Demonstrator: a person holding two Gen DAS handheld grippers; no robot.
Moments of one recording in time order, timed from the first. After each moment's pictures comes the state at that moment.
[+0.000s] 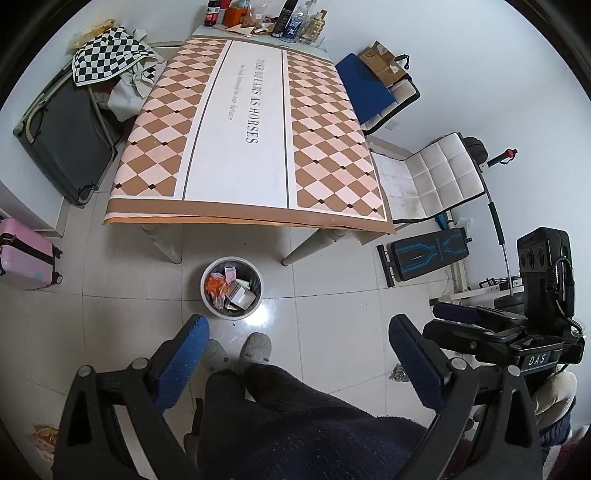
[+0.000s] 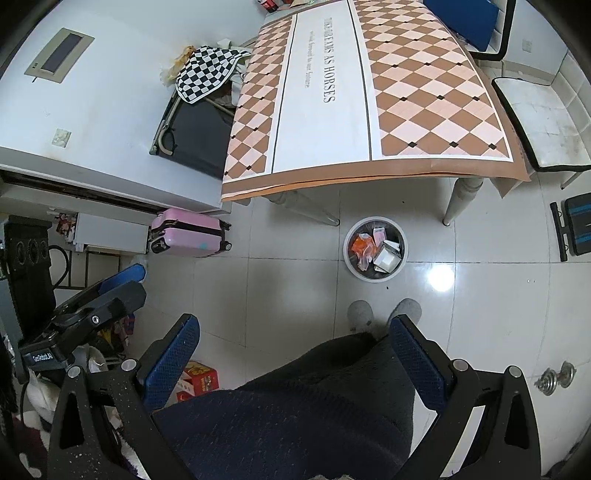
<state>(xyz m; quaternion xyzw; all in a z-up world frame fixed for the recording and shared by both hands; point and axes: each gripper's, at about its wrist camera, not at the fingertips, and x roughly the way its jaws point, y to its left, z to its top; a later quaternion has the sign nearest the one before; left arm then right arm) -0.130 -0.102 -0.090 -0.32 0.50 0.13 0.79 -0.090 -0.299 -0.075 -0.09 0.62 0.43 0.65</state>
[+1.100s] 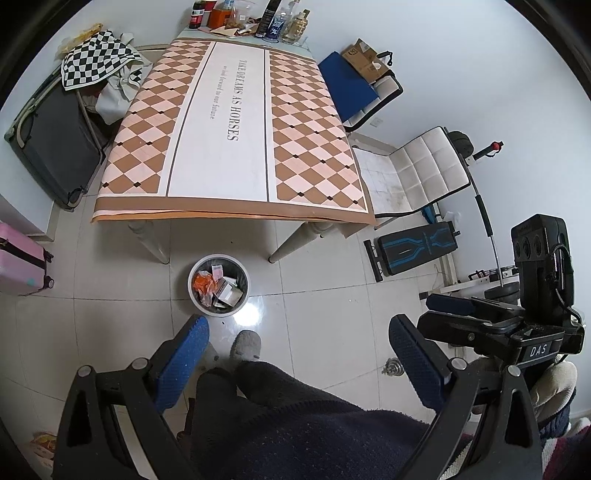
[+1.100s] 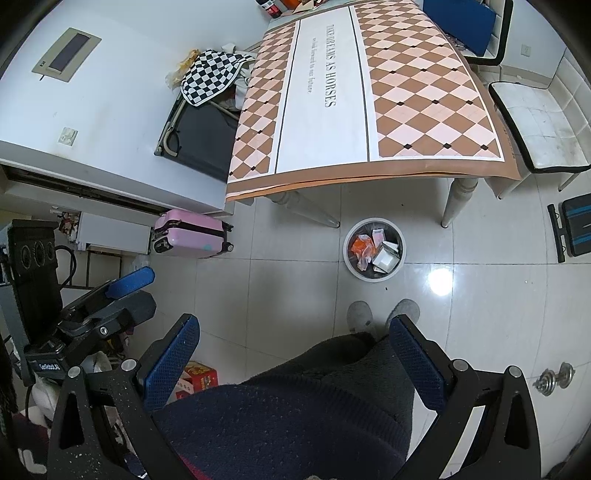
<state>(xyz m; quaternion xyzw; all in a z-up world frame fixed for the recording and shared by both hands) -0.132 -0.125 -0.081 -0.32 0.49 0.10 0.80 -0.100 -0.319 -0.060 -0.08 0.62 0.43 0.65</state>
